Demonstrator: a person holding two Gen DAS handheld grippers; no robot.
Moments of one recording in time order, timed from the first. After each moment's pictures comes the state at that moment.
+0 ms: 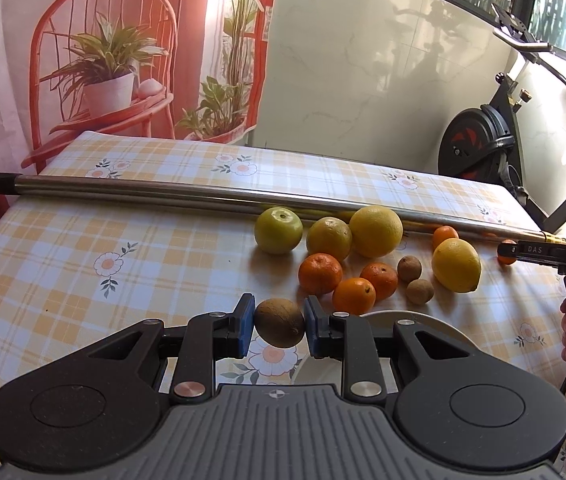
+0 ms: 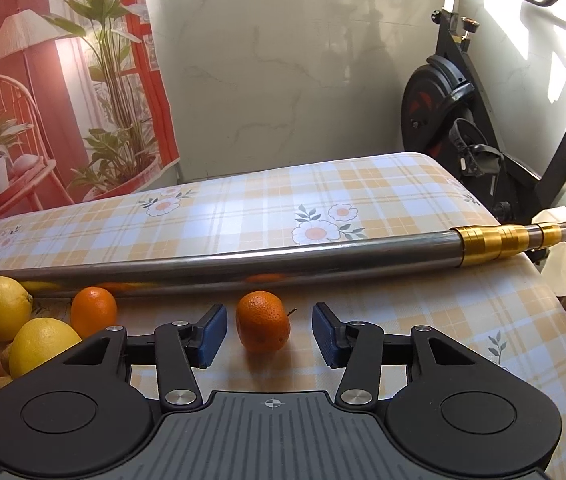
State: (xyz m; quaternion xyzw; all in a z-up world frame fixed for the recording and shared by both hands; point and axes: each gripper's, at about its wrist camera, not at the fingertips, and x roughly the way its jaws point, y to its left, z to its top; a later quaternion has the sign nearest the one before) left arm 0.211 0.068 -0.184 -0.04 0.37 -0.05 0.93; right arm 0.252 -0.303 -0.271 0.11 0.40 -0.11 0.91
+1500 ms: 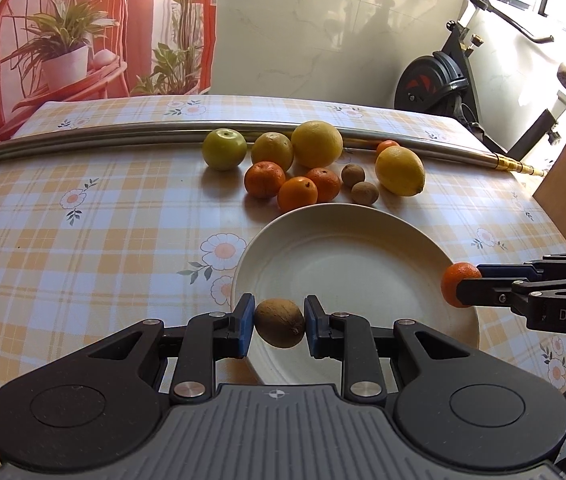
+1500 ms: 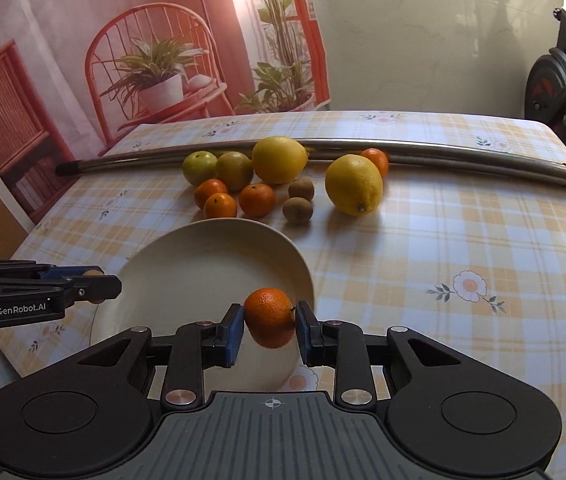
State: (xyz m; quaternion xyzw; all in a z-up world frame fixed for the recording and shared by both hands) left arm 0.153 0.056 -0.207 -0.01 0.42 -0.12 0.90; right arm 0.106 -0.142 -0.190 0.10 0.46 0.09 0.88
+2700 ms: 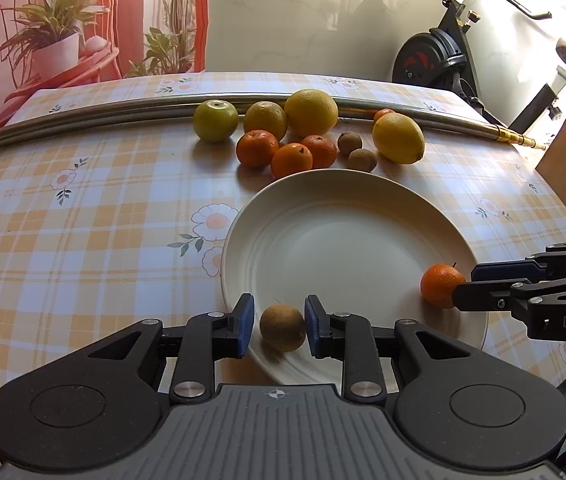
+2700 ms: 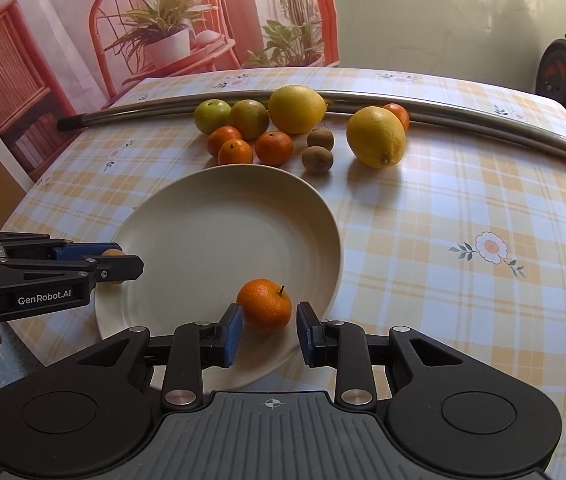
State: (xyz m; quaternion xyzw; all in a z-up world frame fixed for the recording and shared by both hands) left arm 0.152 0.048 -0.223 0.01 0.44 -0.13 0.89; right arm 0.104 -0.122 -0.199 0.08 0.51 0.10 0.85
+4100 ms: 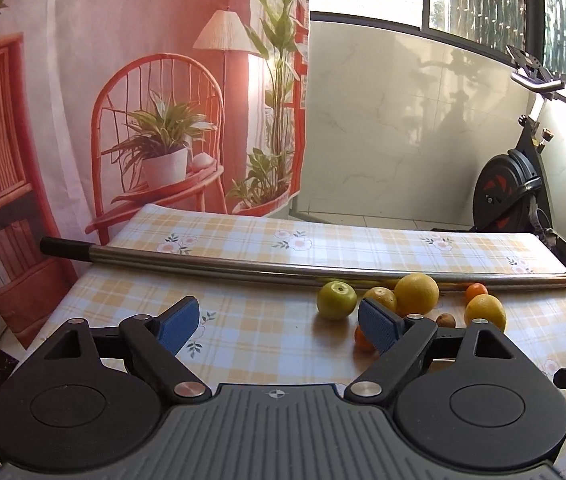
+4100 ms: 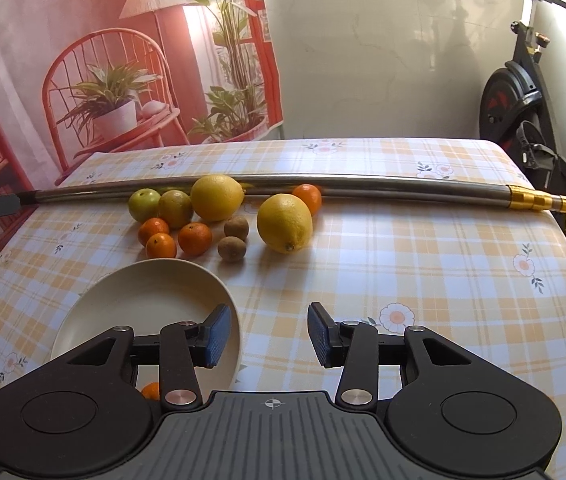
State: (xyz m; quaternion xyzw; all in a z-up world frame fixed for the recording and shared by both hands) left arm 0.176 0.088 -0.130 0.01 0.28 0.02 0.96; right arm 0.118 -0.175 -0.172 0.08 0.43 0.02 0.90
